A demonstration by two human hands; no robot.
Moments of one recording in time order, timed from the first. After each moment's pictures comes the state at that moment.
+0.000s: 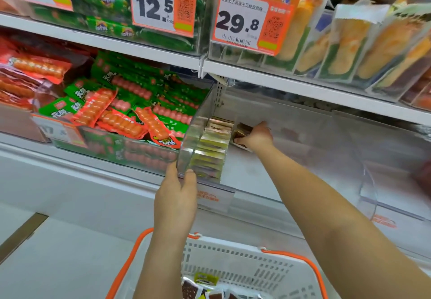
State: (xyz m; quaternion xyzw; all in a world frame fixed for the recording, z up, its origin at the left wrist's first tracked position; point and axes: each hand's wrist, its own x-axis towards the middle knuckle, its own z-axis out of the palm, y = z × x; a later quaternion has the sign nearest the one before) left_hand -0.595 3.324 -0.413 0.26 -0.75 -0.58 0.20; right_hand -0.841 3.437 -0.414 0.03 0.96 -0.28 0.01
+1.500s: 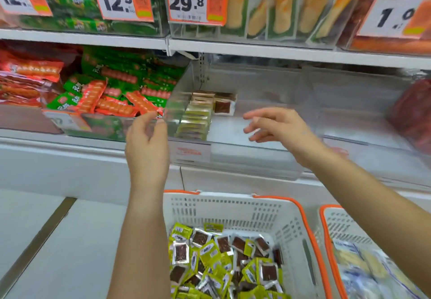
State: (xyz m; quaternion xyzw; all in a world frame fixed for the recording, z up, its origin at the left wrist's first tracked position) left_hand -0.555 3.331 -0.367 0.24 -0.73 -0.55 0.34; right_hand -0.626 3.548 -0.330 -0.16 0.77 -0.61 0.11
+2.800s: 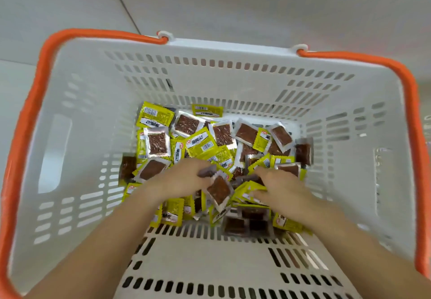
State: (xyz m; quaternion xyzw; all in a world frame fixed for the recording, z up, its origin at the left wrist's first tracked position) left_hand -0.513 3.374 -0.758 0.02 -0.82 -0.38 -0.42; right_hand -0.536 3.598 -0.746 -0.20 0.89 -0.08 0.39
